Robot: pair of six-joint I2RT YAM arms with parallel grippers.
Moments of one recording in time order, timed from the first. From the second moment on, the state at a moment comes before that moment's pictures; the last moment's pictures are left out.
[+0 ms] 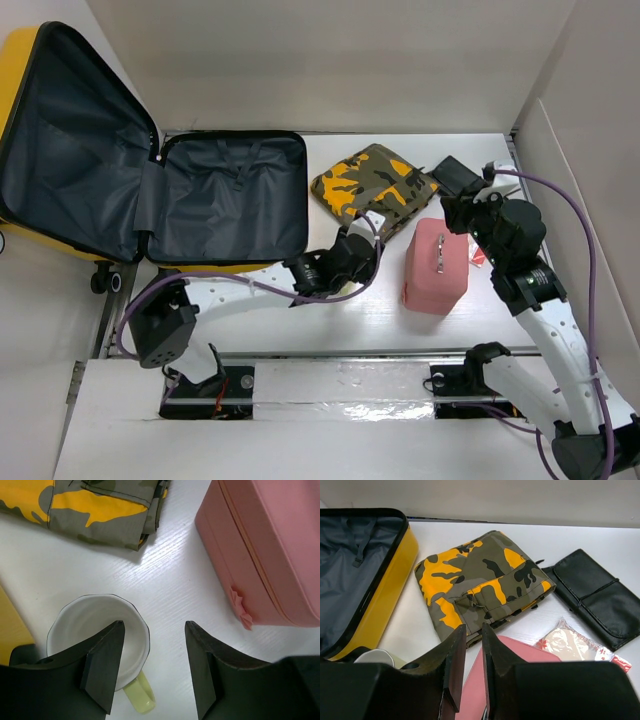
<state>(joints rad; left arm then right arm) -1.12 1.51 1.02 -0.13 -0.41 -0.37 0.27 0.79 0.87 -0.19 0.00 0.15</state>
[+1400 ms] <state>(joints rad) -0.61 1.39 1.52 -0.58 -0.23 -0.37 0.28 0.67 0.80 -0.16 -0.02 0.15</state>
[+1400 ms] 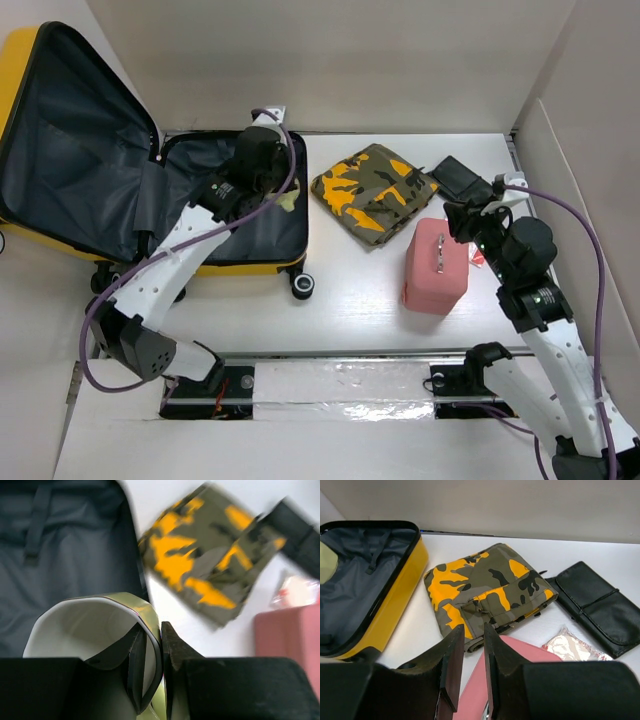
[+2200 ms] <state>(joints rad) -0.46 1.90 1.57 -0.88 -0.05 -0.27 0.33 0.67 0.80 -0.16 -0.06 0.15</state>
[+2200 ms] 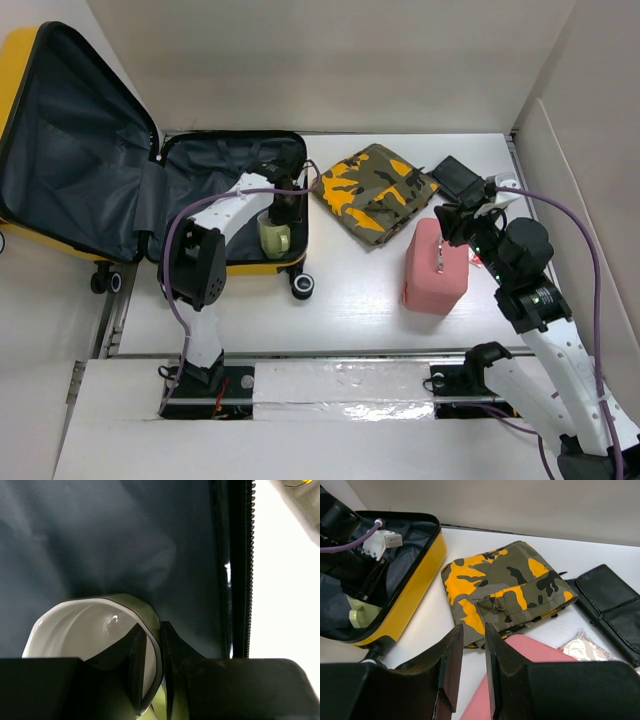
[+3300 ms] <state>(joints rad) -0.45 1.44 1.47 -0.53 -0.01 -0.37 0.40 0.69 0.74 -0.22 0.23 0.21</state>
